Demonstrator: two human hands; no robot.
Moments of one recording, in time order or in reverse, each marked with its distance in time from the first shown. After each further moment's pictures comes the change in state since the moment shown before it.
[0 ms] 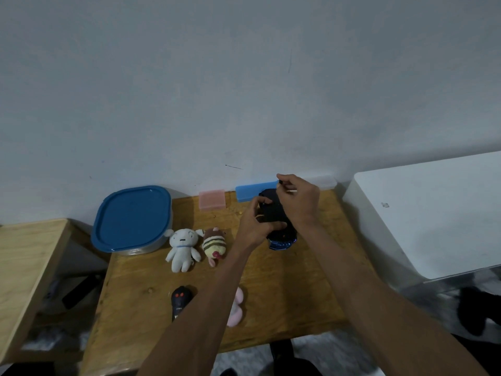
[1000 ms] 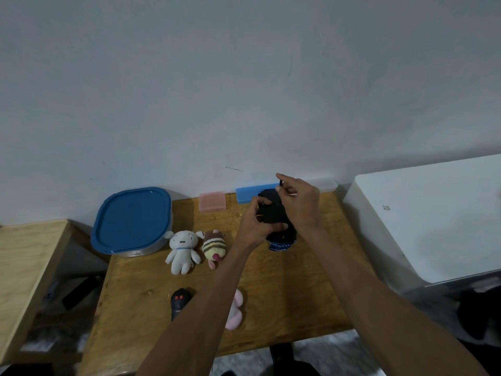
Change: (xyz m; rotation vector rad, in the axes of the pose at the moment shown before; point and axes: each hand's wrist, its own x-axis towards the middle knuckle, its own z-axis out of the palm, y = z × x) left_hand 0.005 0.004 -0.002 0.013 -0.003 0.013; right_hand 0.004 0.003 0.001 -0.021 -0.048 0.025
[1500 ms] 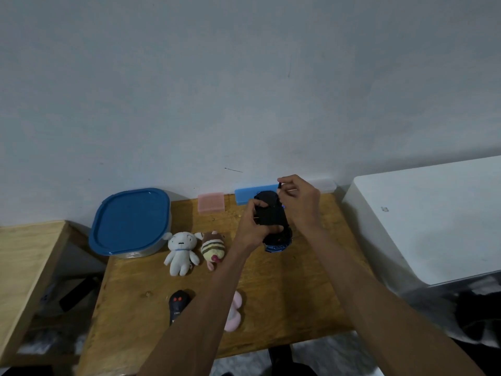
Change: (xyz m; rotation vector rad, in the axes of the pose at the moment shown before) left_hand 0.000 -0.003 -0.002 -0.010 0.008 -0.053; right_hand 0.004 0.007 -0.001 0.100 -0.058 0.142
